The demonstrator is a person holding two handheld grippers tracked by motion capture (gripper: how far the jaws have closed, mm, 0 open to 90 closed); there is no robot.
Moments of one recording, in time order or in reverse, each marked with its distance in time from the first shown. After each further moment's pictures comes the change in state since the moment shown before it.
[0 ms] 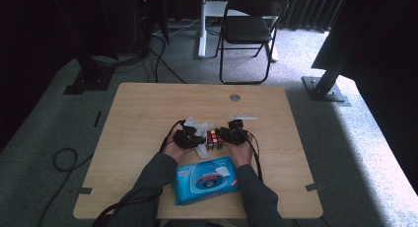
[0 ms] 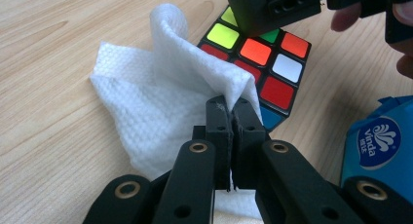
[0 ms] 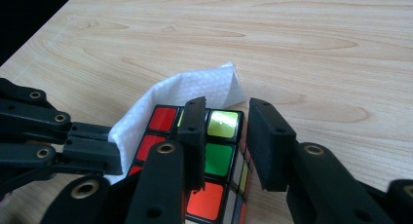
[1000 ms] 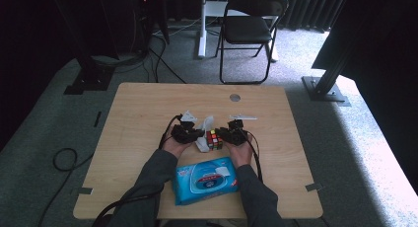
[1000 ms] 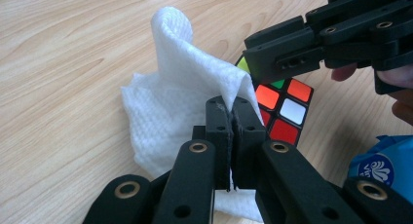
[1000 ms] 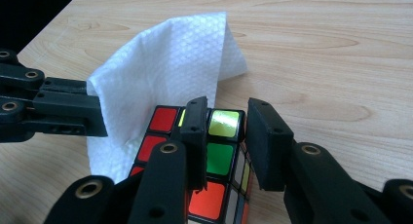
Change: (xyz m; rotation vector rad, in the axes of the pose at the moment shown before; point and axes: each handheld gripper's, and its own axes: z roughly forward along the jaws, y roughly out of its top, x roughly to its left) left arm 0.003 0.014 -0.013 -0.082 0.038 -0.008; right arm 0.000 -0.001 0.000 -0.003 0.003 0.010
